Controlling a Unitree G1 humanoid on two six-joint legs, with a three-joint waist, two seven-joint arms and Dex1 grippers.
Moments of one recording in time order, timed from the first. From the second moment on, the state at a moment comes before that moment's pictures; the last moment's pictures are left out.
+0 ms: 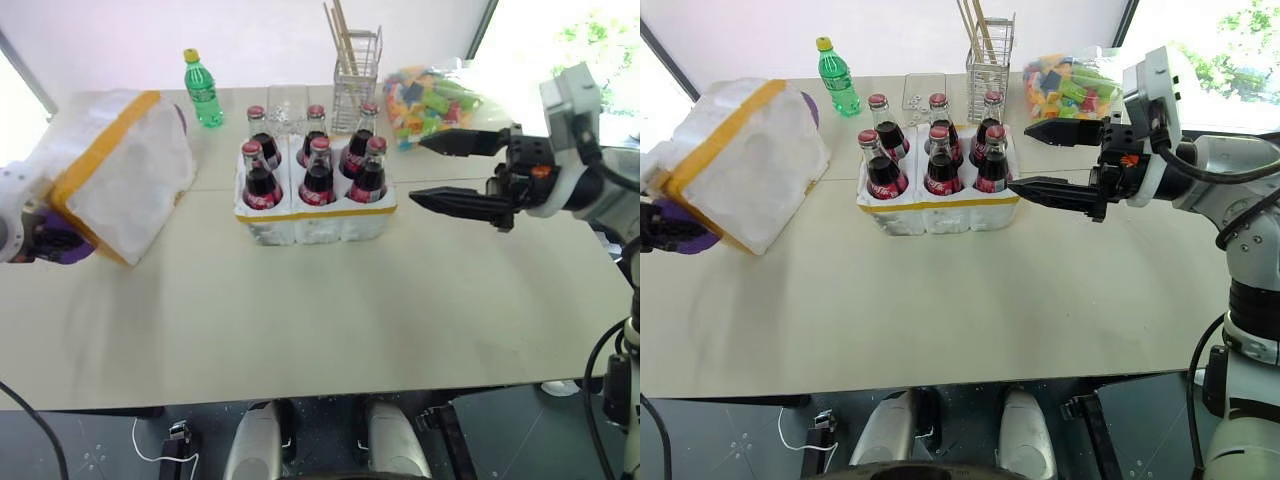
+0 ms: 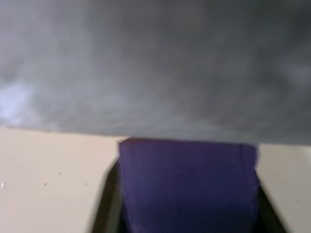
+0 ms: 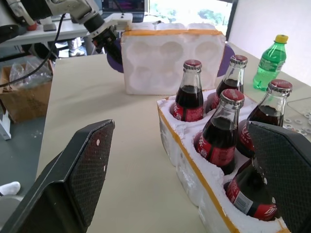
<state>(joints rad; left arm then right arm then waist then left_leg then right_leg) -0.73 1.26 -0.12 0.45 -0.24 1.01 -0.96 -0.71 -0.88 -0.19 -0.24 0.80 0.80 1.08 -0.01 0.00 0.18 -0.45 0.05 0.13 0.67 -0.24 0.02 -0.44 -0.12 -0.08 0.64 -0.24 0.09</state>
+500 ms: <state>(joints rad) -0.66 1.27 -0.01 0.19 -0.12 0.74 -0.81 -0.70 -0.93 -0.18 -0.15 0.74 0.77 1.10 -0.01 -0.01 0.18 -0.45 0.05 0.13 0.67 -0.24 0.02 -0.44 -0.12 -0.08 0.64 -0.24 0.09</state>
